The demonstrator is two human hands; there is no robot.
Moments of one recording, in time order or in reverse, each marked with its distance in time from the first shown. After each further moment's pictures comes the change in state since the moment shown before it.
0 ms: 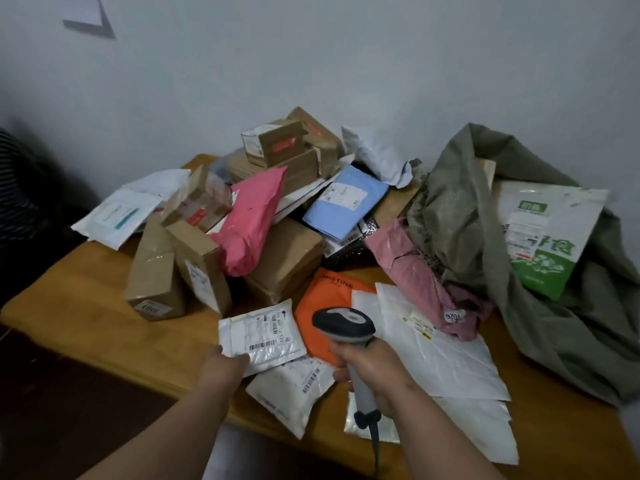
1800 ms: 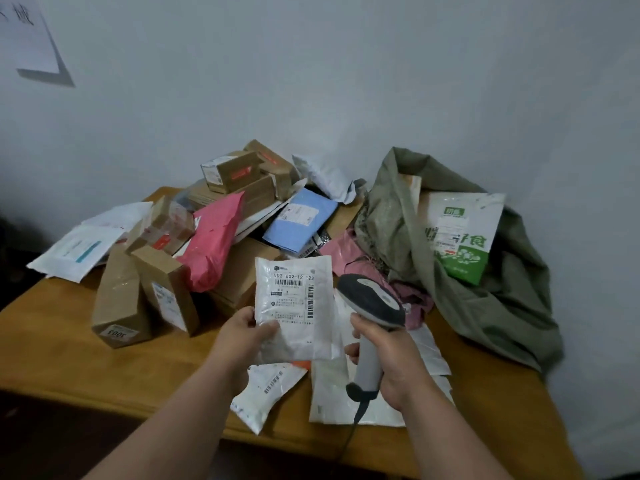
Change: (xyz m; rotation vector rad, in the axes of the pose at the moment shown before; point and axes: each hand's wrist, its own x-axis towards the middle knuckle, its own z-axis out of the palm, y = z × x) left_hand -0.106 0.068 0.026 -0.264 -0.443 0.270; right_hand -0.083 -0.009 -0.060 0.476 0.207 -0.250
